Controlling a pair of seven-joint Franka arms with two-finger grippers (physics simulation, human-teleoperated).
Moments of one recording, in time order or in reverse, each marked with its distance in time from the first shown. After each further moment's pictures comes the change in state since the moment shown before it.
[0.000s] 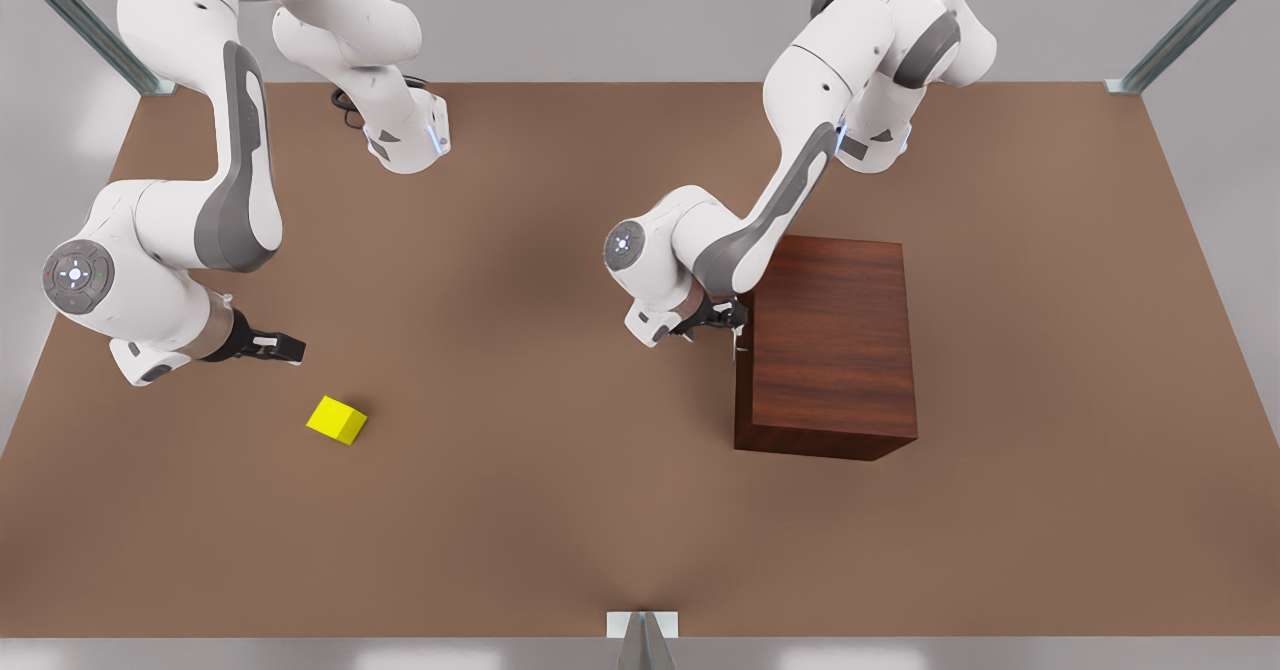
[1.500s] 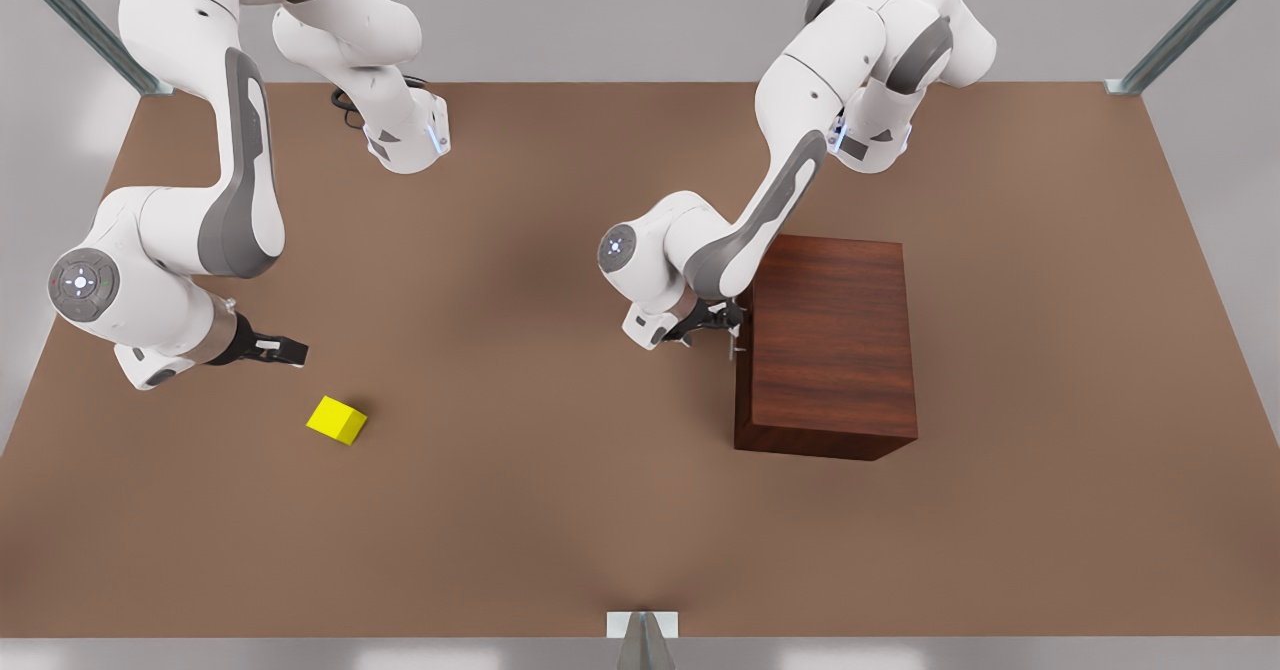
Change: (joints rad) left arm -0.012 0.029 -0.003 -0.004 0.024 0.021 -0.109; right arm -0.001 0.014 0.000 0.000 0.000 0.001 0.002
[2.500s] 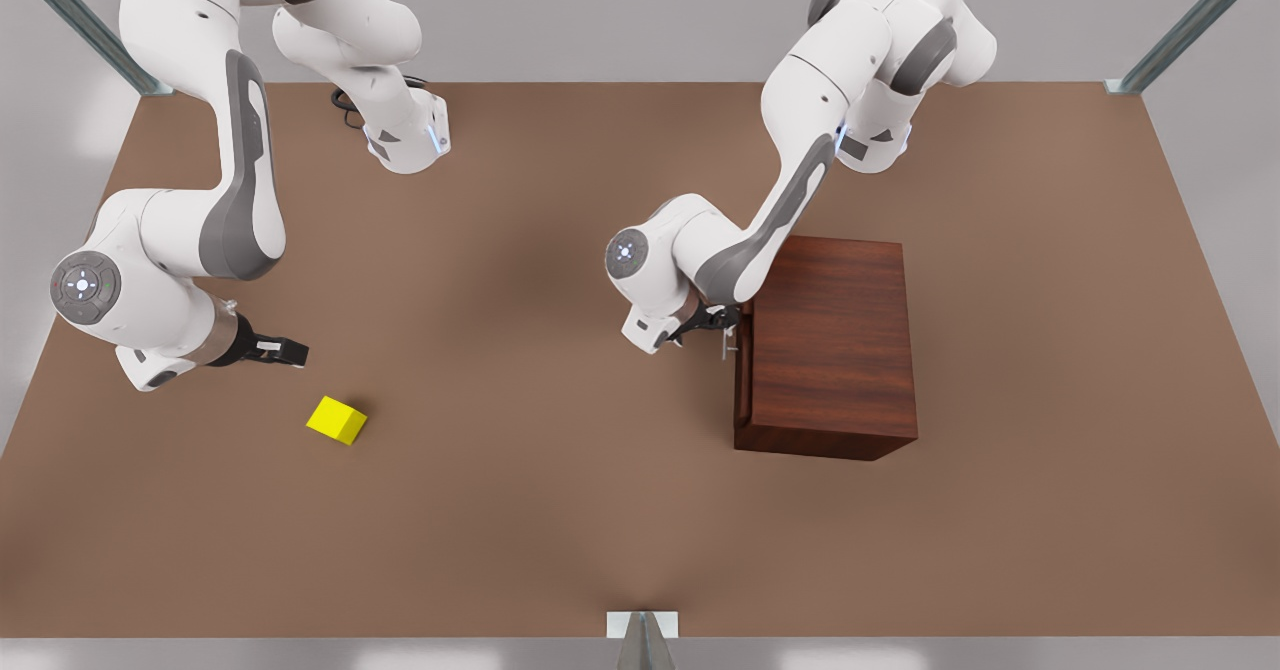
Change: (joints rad) left arm 0.019 0.000 -0.002 0.020 -0.092 0.034 0.004; right arm 0.000 0.005 0.000 0.000 -0.001 0.000 0.000
